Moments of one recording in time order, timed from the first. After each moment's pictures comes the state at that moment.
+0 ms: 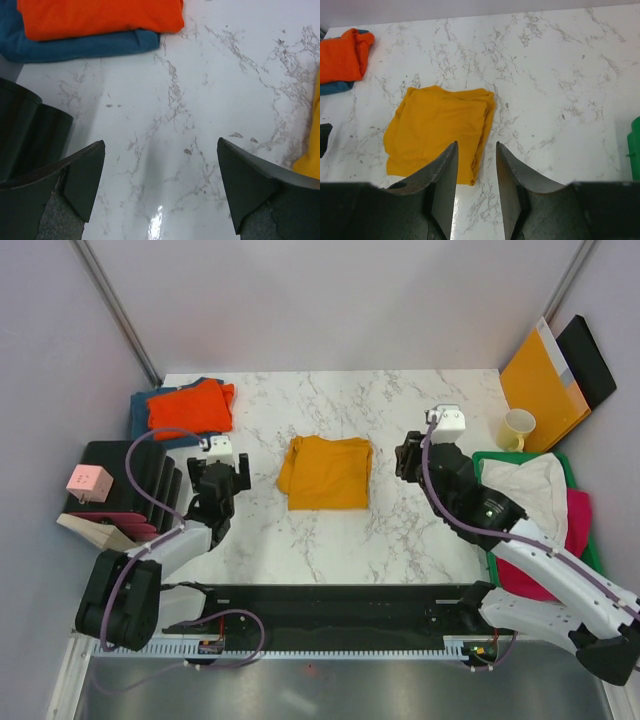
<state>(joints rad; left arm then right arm) -0.29 1.18 0.43 0.39 -0.50 -0.05 0.76 1.01 1.02 -0.35 0.58 0.38</state>
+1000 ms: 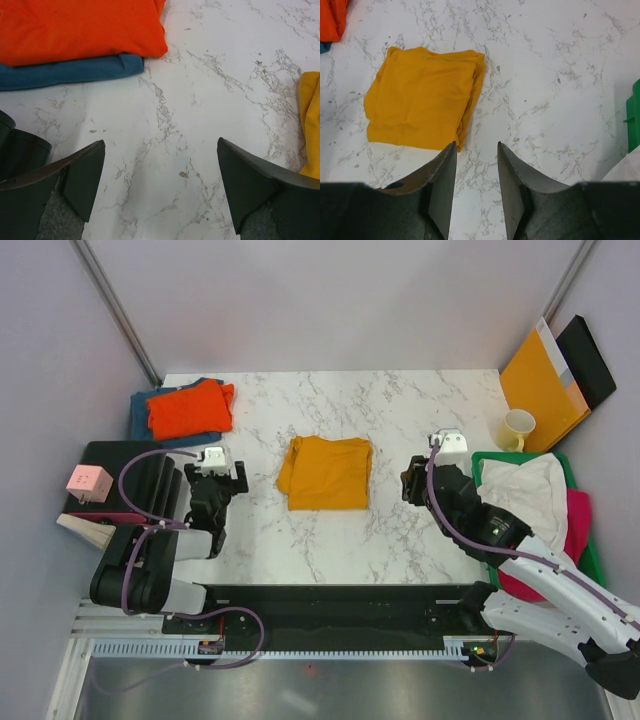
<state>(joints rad) -0.15 1.40 0.25 0.99 -0.25 0.03 0.79 0.85 0.86 -0.45 0.55 0.43</state>
